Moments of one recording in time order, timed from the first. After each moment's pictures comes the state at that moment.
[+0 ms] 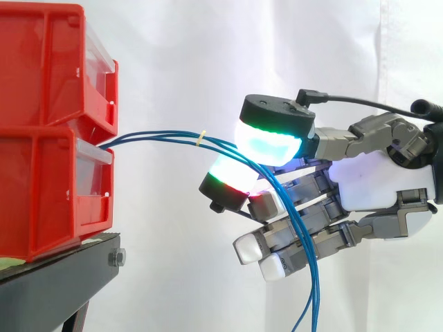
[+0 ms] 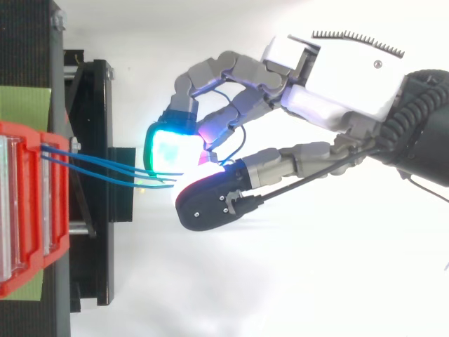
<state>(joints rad) 0.22 -2.25 -1.18 -2.95 -1.05 -0.06</state>
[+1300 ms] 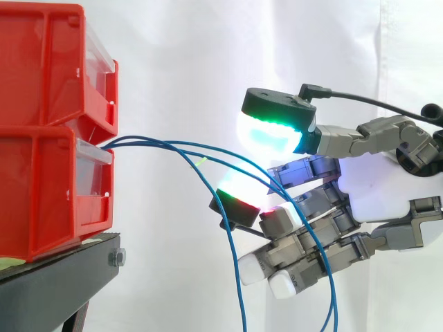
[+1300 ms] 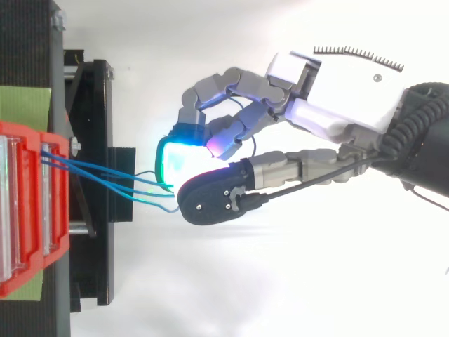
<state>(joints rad) 0.23 -2.25 -1.18 -3.00 -1.04 -0.01</state>
